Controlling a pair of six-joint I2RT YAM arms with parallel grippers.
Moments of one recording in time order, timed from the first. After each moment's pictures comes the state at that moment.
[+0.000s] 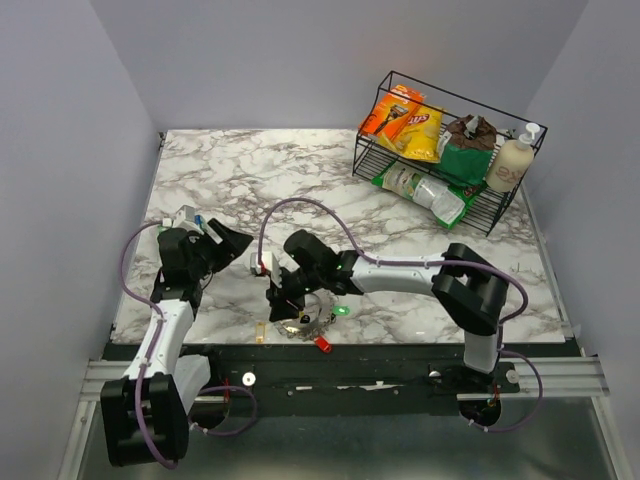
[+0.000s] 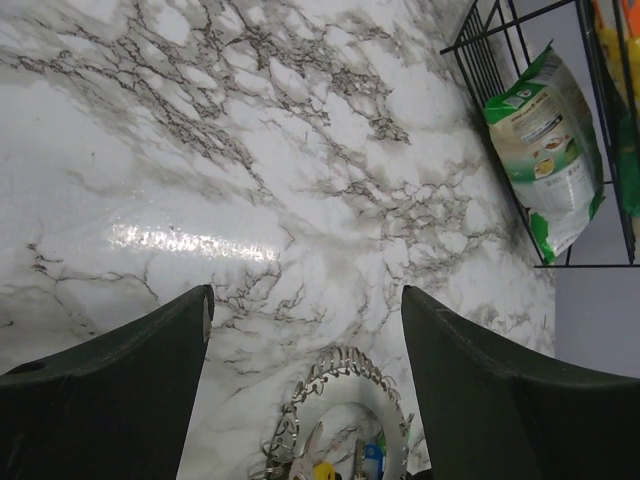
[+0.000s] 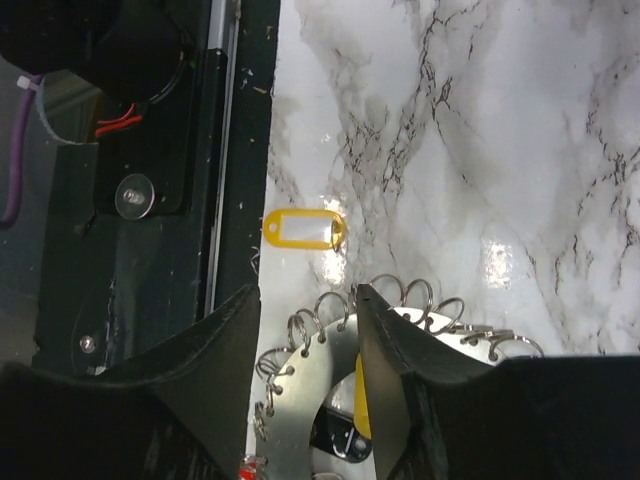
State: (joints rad) left arm 0.09 0.92 0.39 0.07 0.44 -0.71; right arm 1.09 1.89 1.21 0.00 -0.60 -0.16
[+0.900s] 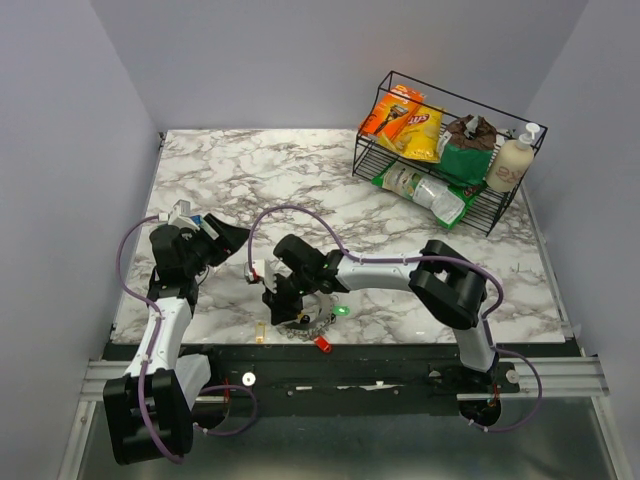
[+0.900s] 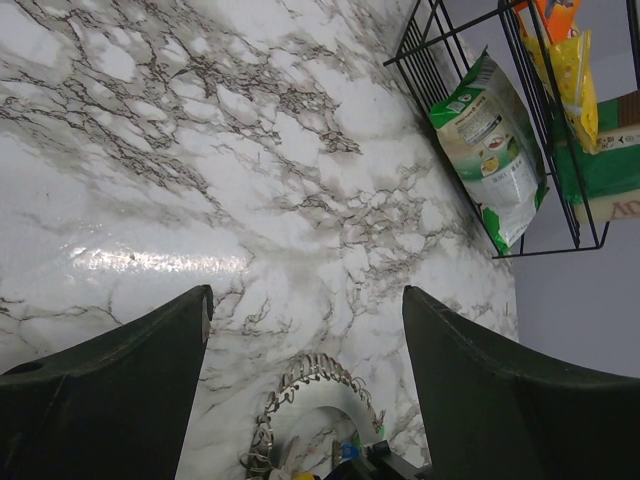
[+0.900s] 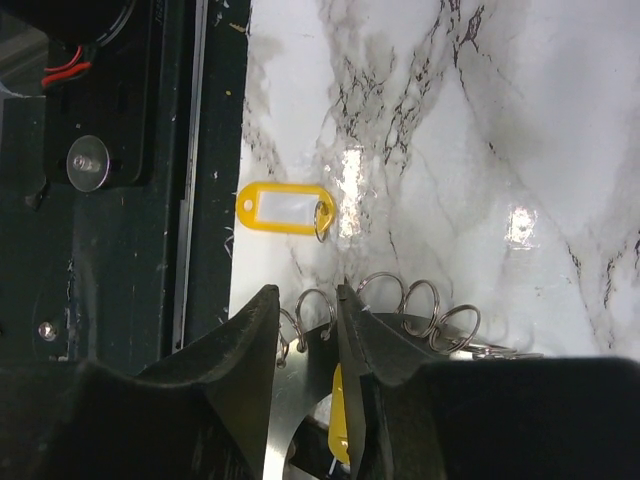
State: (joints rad) left arm 0.16 0.94 0.42 0.14 0.57 -0.72; right arm 1.09 2.03 1.32 -0.13 -0.62 -0.22
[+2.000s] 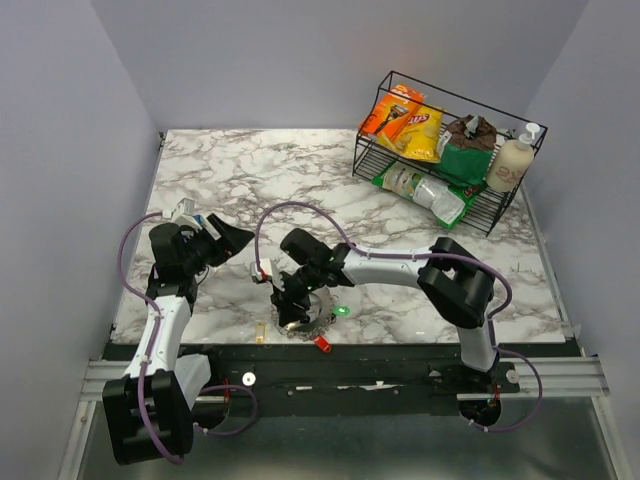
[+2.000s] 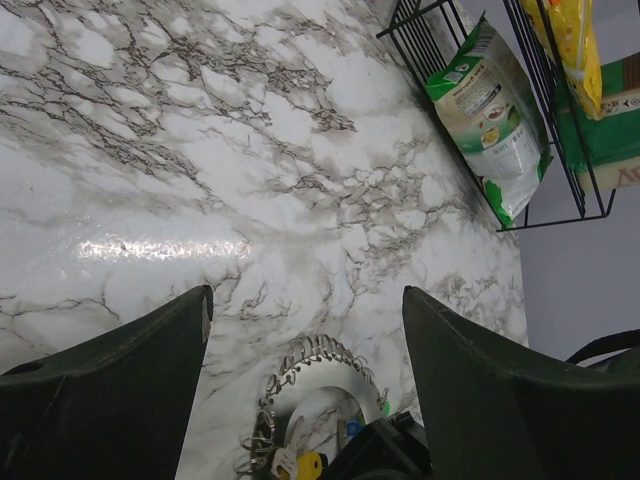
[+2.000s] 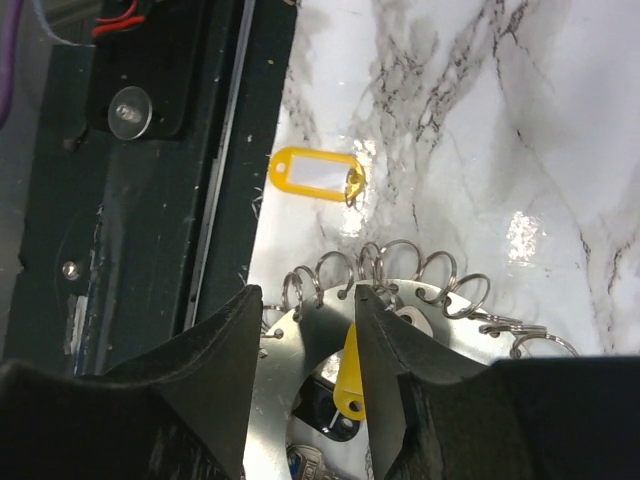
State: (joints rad) left arm 0.16 0.93 0.44 0.08 0.62 -0.67; right arm 1.06 1.99 1.32 -0.22 -0.72 -0.35
